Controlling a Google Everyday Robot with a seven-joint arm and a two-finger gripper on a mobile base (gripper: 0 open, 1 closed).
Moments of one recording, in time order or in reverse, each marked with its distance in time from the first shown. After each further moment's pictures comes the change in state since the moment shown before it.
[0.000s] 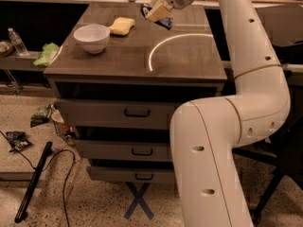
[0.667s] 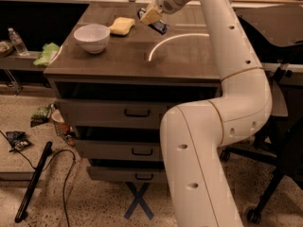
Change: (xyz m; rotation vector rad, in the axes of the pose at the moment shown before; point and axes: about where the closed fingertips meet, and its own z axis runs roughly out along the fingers) arm 0.013 -0.013 0.038 0.064 0.059 0.176
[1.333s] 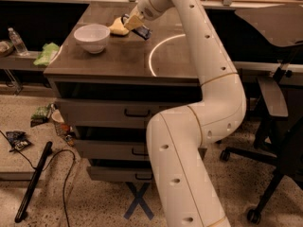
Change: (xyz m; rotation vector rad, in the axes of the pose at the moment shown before) arm -0.030 0.028 0.053 -0.034 -0.027 0.007
